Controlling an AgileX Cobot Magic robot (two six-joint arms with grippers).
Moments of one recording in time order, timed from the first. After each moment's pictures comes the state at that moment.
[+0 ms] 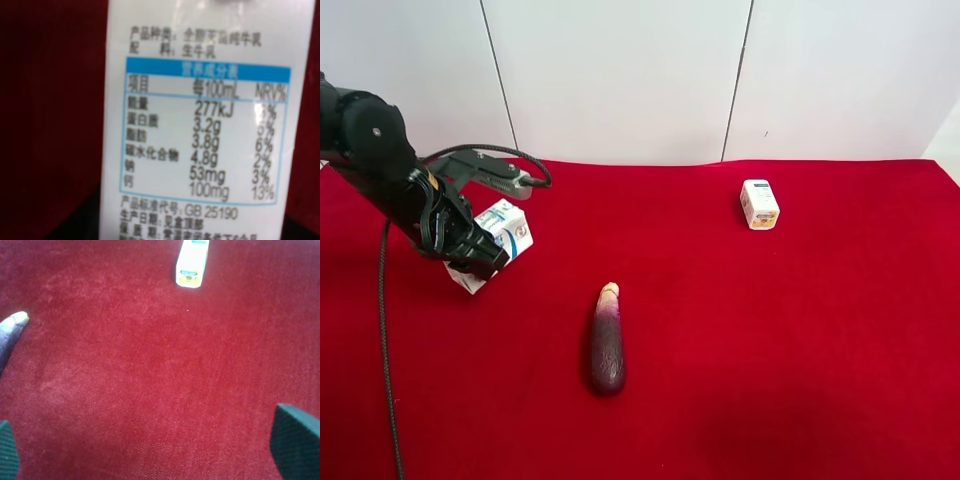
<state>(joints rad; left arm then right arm) -0.31 1.75 -0.93 -0.06 0.49 0.20 0.22 0.00 -0.48 0.10 1.07 -0.09</state>
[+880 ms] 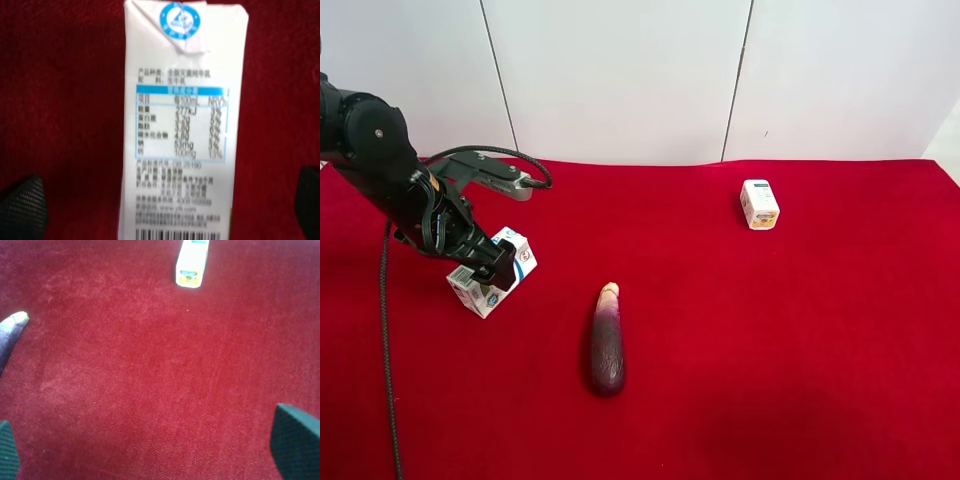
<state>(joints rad) -0.31 1.74 -0.93 -0.06 0.51 0.20 0.22 0.00 -0.48 0.10 1.07 -0.09</state>
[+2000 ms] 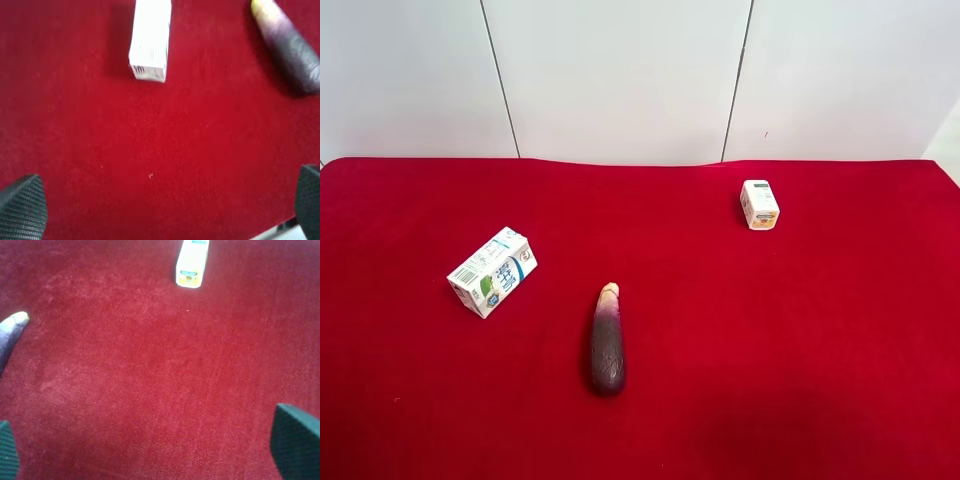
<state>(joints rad) -0.31 0.64 -0.93 -0.07 1.21 0.11 0.22 0.00 -0.48 0.10 1.07 -0.09</state>
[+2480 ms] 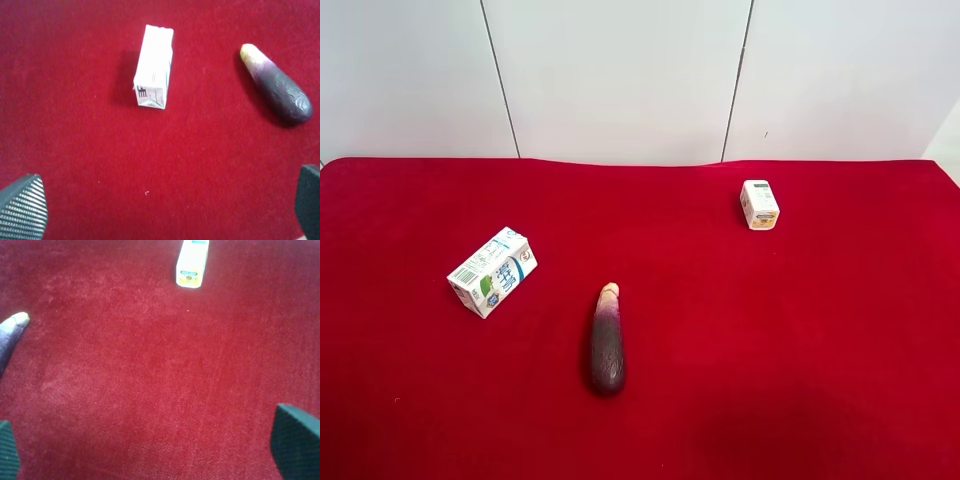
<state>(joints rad) -0.31 0.19 -0.71 -0.07 1.18 0.07 0.22 0.00 -0.48 0.10 1.07 -0.08</state>
